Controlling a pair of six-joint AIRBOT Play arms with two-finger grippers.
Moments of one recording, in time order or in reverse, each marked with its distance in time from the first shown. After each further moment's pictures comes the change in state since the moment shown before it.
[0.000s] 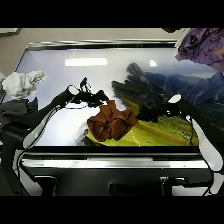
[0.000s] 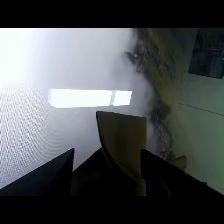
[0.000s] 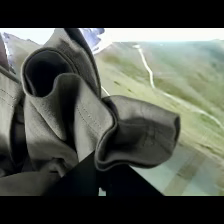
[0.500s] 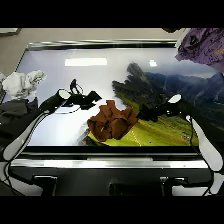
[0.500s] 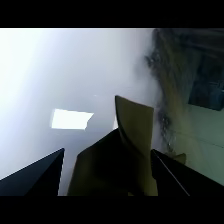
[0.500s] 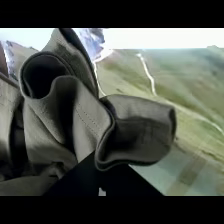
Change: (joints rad) left arm 0.029 0.175 -0.200 0.015 0.135 -0.030; right arm 0.000 0.000 0.000 0.002 -0.022 0.000
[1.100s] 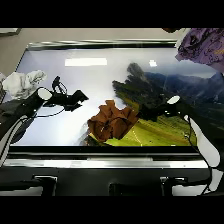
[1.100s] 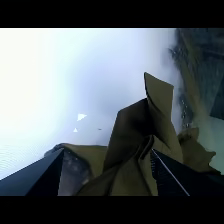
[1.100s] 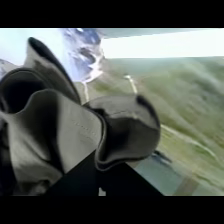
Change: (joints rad) left arm 0.114 0.283 -0.183 0.201 -0.112 -0.143; right arm -0.002 -0.034 0.000 0.019 -0.069 -0.030
